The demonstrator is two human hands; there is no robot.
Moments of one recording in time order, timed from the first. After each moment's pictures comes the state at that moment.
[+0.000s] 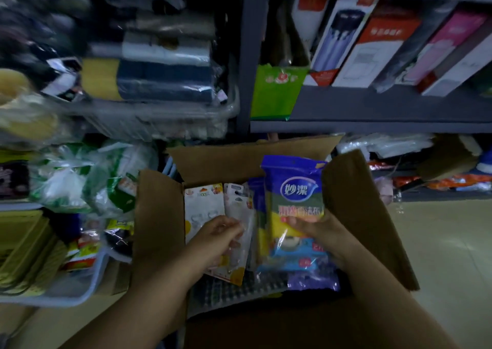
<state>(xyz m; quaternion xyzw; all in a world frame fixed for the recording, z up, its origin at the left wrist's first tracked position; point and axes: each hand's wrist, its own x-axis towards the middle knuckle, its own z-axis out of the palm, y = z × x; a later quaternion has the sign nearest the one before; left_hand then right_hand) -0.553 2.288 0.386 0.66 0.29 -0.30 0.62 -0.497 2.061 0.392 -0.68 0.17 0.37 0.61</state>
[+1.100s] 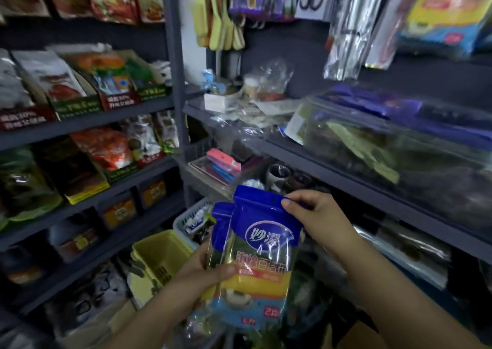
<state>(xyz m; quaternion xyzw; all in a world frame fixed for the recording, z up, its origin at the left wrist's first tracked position) -0.706 2.596 0.548 0.53 0.33 0.15 0.77 -0.494 2.499 0.636 -0.72 -0.39 0.25 0.52</state>
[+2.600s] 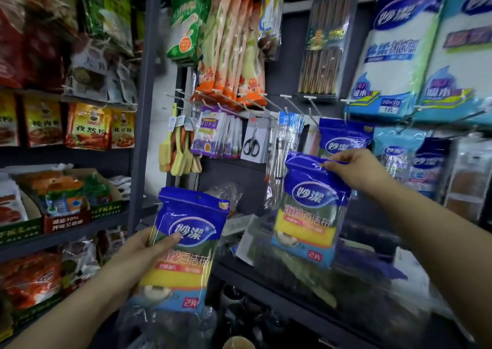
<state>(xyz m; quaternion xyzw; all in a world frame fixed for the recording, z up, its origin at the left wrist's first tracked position) -0.662 2.671 0.769 0.63 0.26 0.32 0.66 -0.378 2.477 0.927 -0.82 -0.37 -0.11 0.43</state>
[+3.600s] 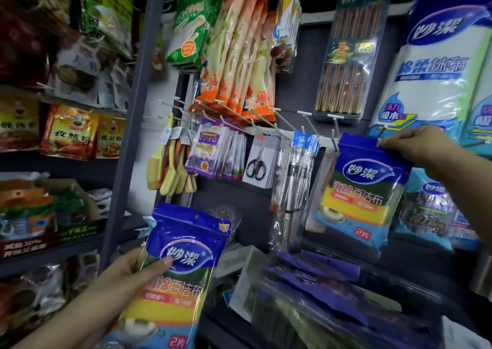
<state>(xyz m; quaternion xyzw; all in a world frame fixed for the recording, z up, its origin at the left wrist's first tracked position) -0.608 2.729 0.787 0.62 0.23 0.28 0.70 -0.286 2.507 1.023 -0.81 -0.29 -0.20 0.47</state>
